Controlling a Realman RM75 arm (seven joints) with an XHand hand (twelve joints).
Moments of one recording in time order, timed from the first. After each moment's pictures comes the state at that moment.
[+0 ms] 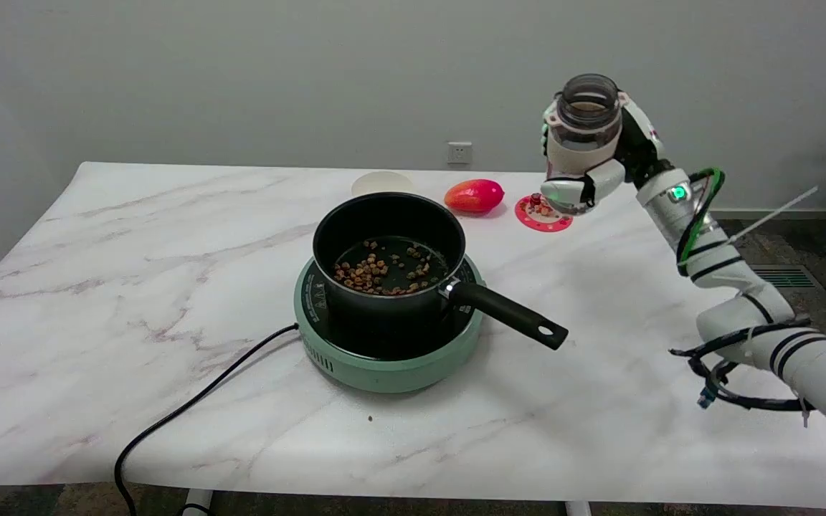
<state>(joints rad) 0.36 -0.87 -1.80 0.77 0.27 0.91 1.77</state>
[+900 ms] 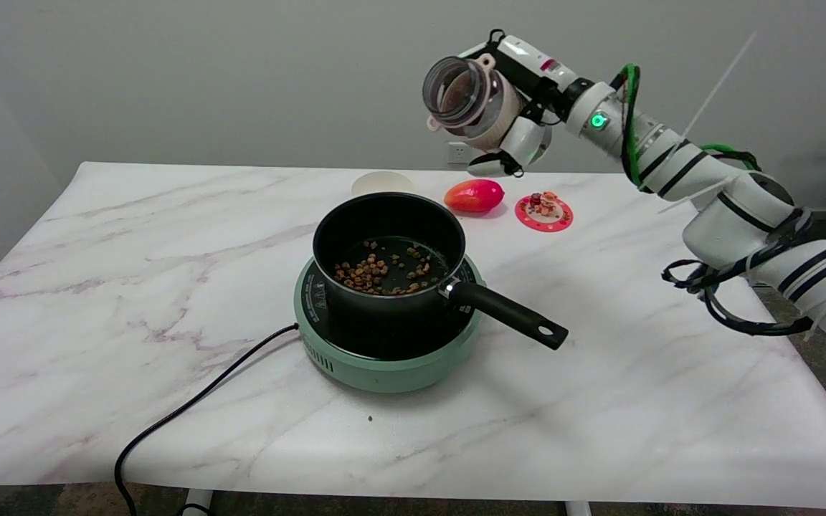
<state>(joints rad) 0.52 -0.74 -1.93 1.31 -0.24 0.42 1.81</state>
